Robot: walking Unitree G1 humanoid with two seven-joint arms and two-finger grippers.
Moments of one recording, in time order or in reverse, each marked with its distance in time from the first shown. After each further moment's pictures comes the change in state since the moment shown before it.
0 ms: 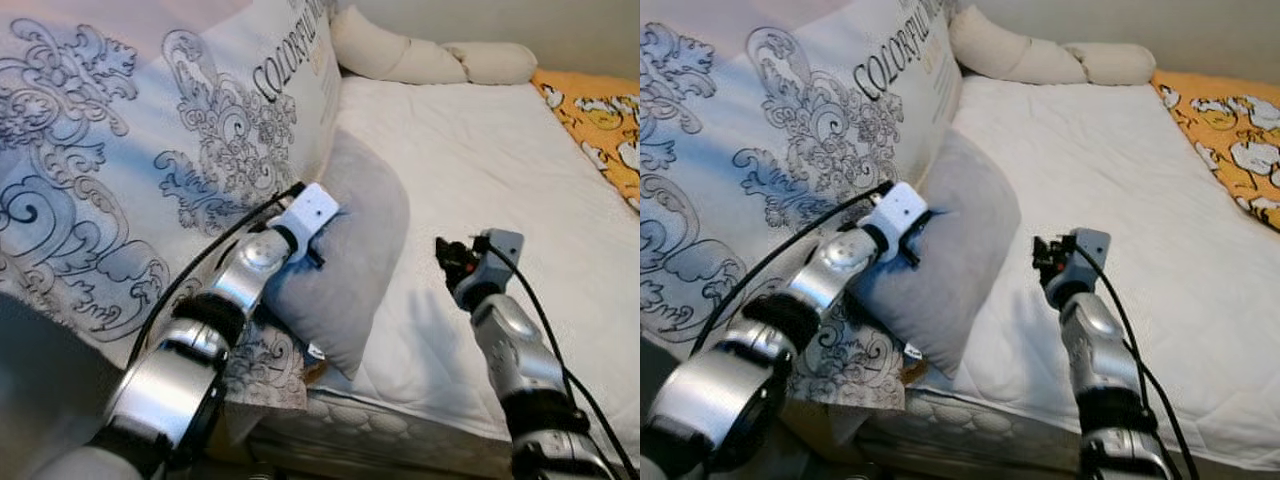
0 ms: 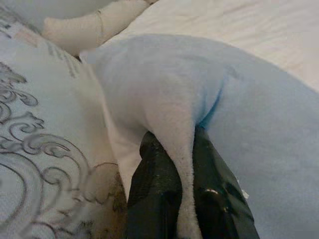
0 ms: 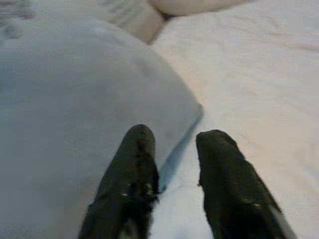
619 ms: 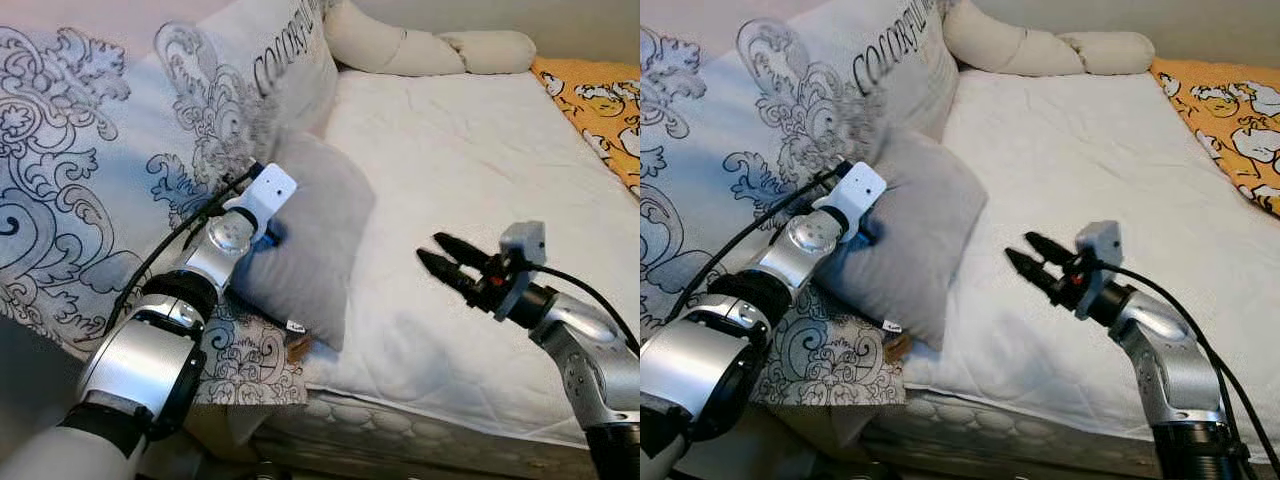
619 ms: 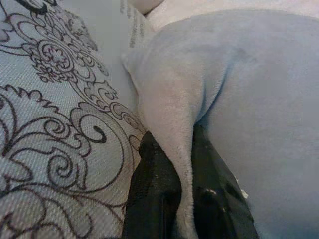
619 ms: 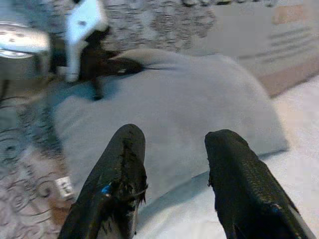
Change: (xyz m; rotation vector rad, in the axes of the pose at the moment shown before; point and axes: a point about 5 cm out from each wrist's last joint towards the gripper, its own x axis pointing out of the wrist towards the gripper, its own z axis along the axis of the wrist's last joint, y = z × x) left arm -0.015 0.049 -0.024 0.078 0.163 0.245; right arm -0.050 0.007 0.049 -0.258 -0.005 0.663
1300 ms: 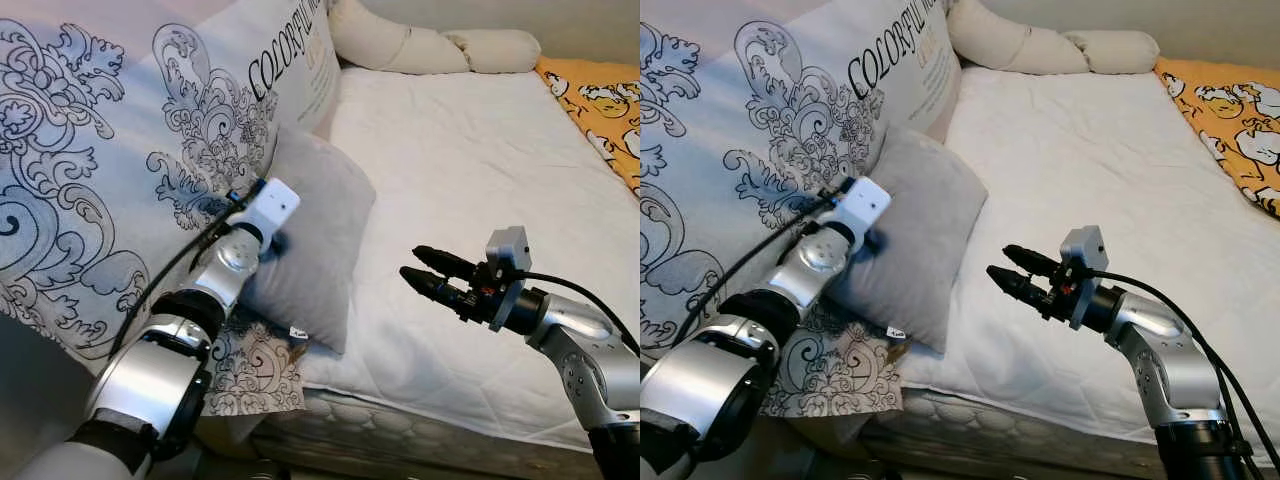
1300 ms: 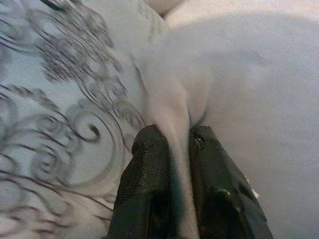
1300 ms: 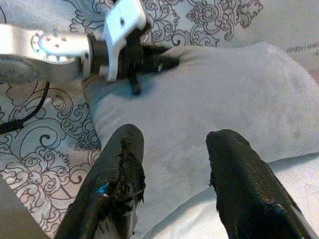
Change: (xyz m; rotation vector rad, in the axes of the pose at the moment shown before) left arm -0.004 -0.012 -0.004 -0.077 -0.048 0.091; right arm 0.000 0.010 -0.003 0.030 0.051 0.126
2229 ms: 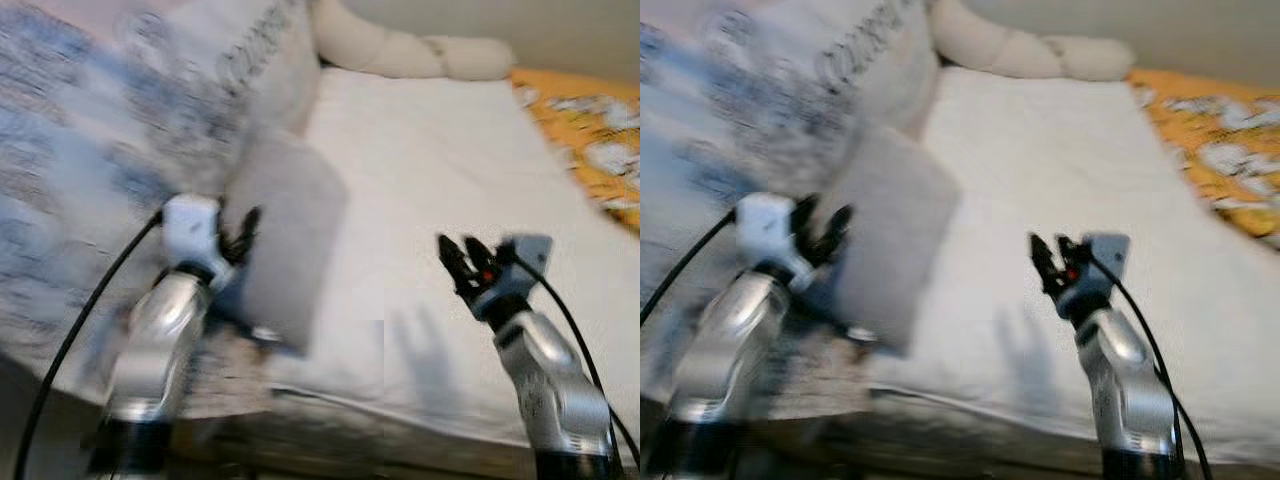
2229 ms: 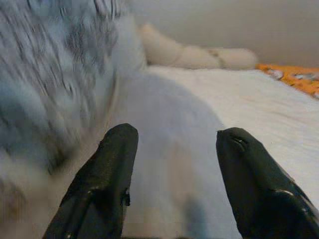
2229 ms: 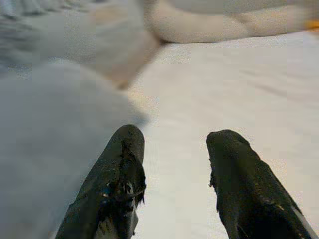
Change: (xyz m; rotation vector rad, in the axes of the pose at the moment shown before) left arm -0.099 0.015 -0.014 -0.600 -0.157 0.030; right arm 0.004 -0.003 -0.017 0.171 -0.132 -0.787
